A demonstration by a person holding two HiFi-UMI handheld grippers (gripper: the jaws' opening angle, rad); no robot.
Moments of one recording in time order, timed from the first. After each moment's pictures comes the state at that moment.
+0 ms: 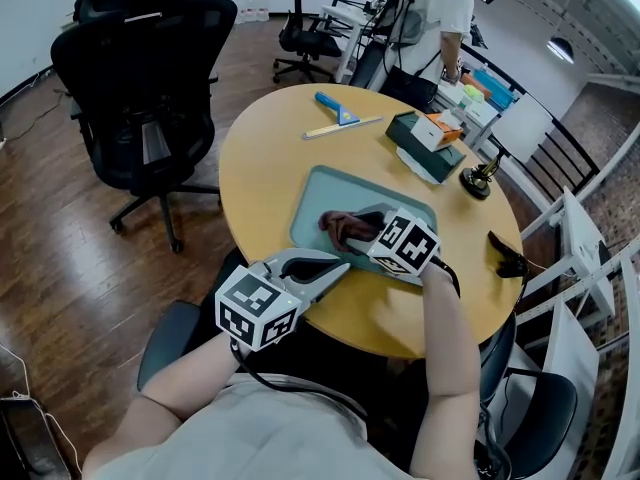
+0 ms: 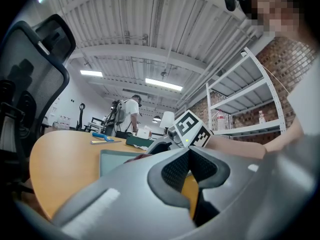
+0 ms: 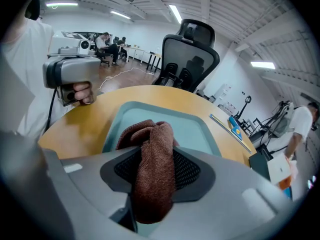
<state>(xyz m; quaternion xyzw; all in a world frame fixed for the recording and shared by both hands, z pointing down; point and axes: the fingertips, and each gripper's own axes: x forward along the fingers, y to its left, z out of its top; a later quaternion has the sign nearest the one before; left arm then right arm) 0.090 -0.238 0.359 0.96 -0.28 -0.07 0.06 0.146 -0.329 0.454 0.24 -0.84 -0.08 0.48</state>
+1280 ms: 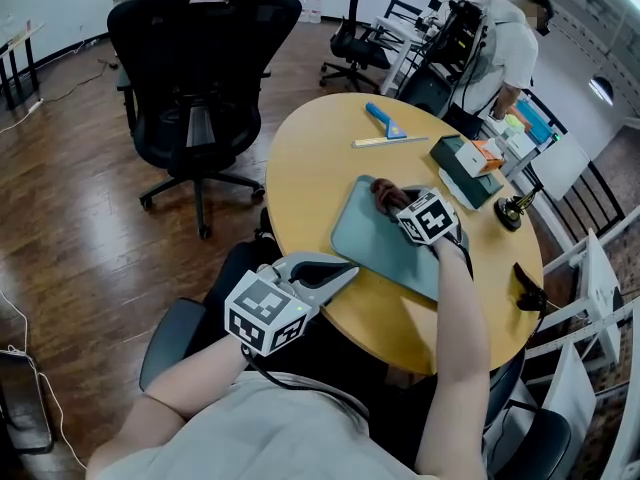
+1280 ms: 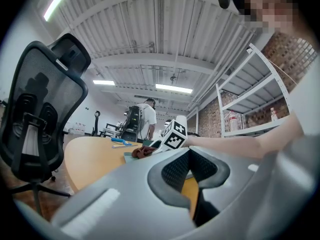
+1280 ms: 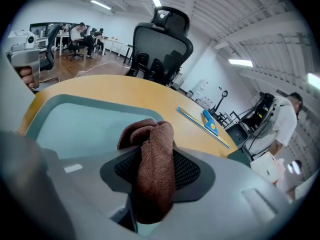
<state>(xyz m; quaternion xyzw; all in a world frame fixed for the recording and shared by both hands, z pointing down) 0.037 -0.238 0.361 0.93 -0.35 -0.08 0.05 0.171 -0.451 0.454 0.36 -0.80 -0.07 0.48</state>
